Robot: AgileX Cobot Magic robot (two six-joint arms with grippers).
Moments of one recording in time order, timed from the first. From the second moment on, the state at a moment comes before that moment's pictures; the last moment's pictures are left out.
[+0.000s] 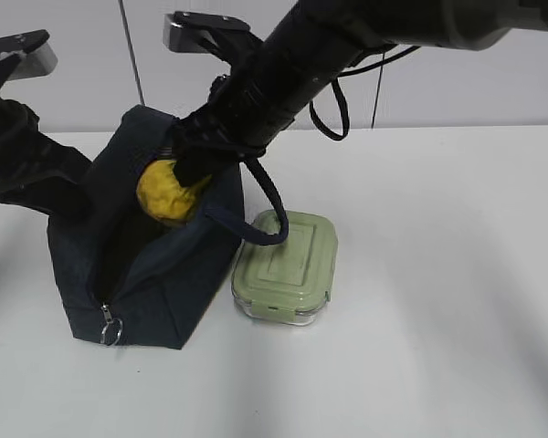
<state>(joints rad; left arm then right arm) -0.18 1.52 -1.10 -0.40 0.90 0.40 0.55 2.05 -1.77 0.60 0.88 -0.51</state>
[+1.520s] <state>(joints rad) -0.18 1.52 -1.10 -0.40 0.90 0.40 0.12 2.03 -0.94 1.68 0.86 -1.15</state>
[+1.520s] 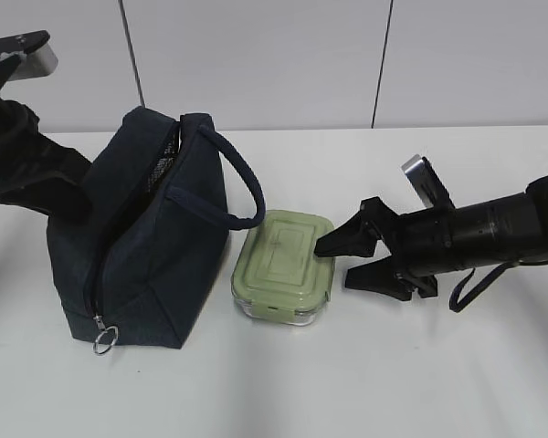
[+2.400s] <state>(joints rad) -0.18 1.52 -1.10 -0.39 0.90 0.40 0.10 2.08 -1.03 1.63 0.91 -1.17</state>
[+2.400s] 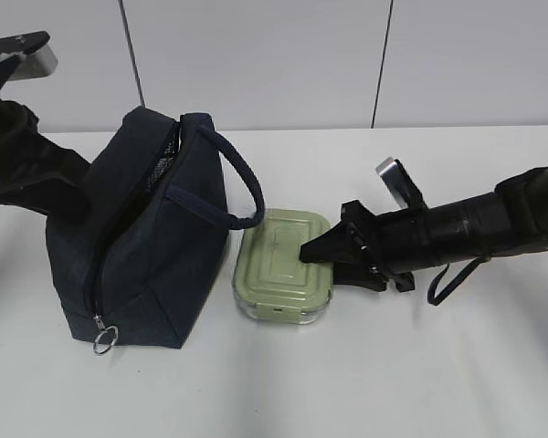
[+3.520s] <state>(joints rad) -0.18 1.52 -1.10 -0.40 0.89 0.40 0.47 1.99 -1.65 0.88 0.71 -0.50</state>
